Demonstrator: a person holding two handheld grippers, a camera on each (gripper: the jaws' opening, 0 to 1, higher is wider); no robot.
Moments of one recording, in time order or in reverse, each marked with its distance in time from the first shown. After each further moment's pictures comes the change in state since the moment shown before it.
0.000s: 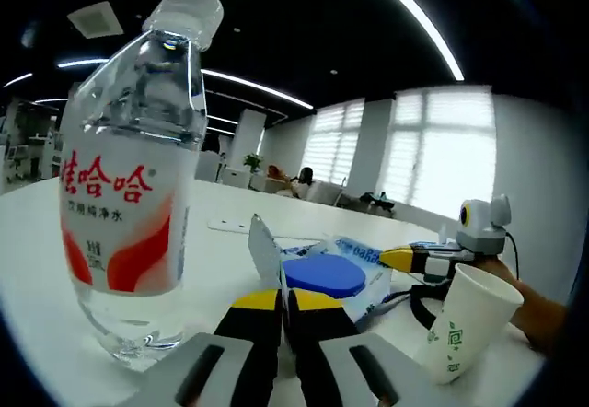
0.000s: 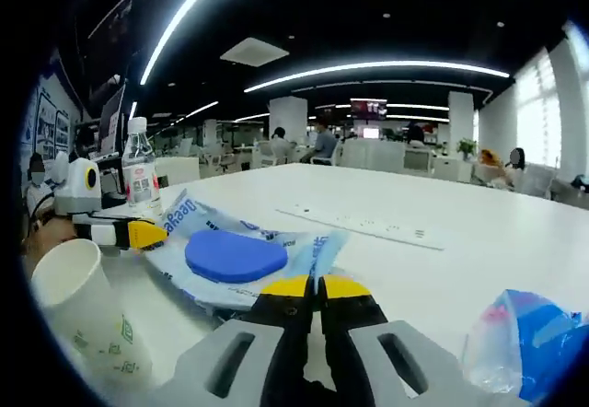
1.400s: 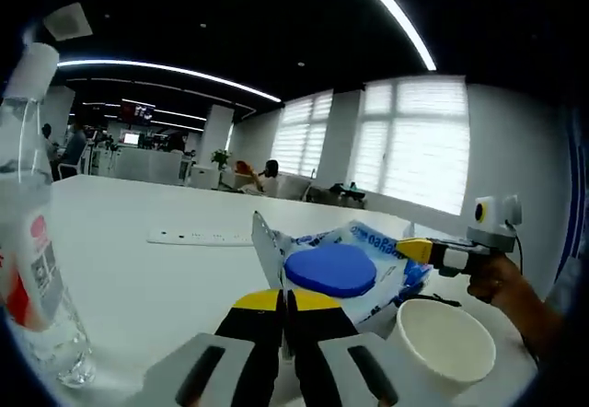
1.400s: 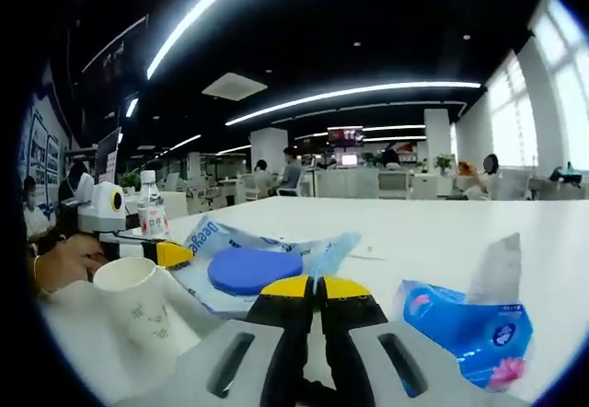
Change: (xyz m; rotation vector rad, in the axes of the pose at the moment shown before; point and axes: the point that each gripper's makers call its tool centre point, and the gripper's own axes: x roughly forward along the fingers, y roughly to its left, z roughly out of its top) left arm 0.027 -0.074 0.011 0.036 0.038 -0.148; right arm -0.098 -0.044 0.024 0.046 -0.143 -0.103
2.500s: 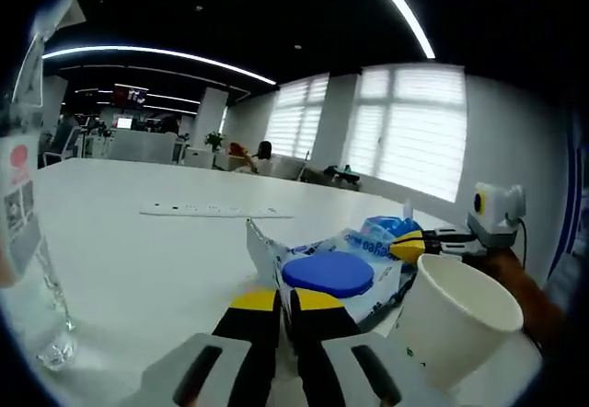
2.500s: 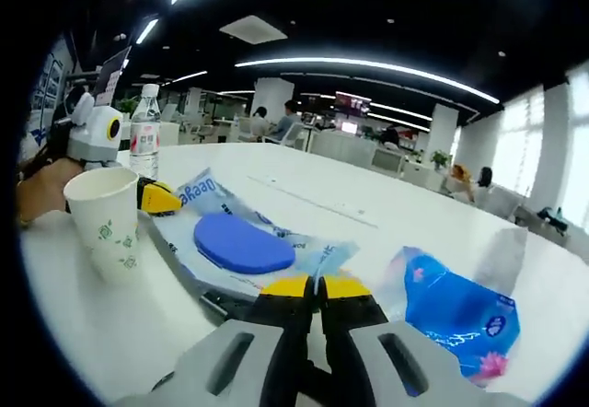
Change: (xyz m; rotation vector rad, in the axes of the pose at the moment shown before) left arm 0.011 0.017 -0.027 -0.004 0.082 -0.024; right arm 0.004 0.007 -0.047 -0.223 0.195 -0.041
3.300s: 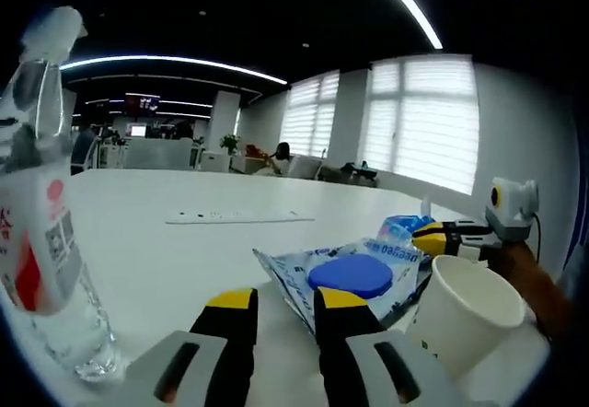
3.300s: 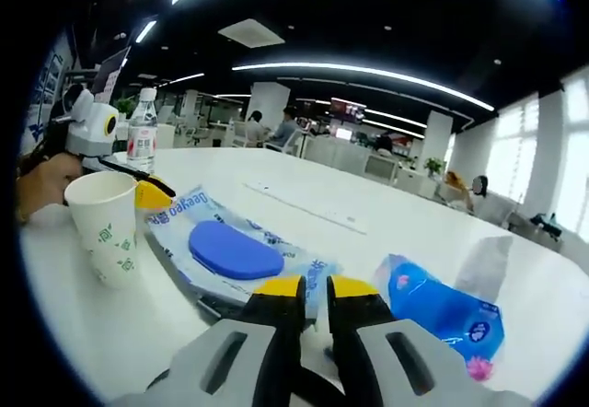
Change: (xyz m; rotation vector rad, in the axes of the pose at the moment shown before) left arm -0.017 0.015 0.012 0.056 -0.007 0.093; right arm -0.008 -0.011 0.009 -0.007 -0.038 -0.033
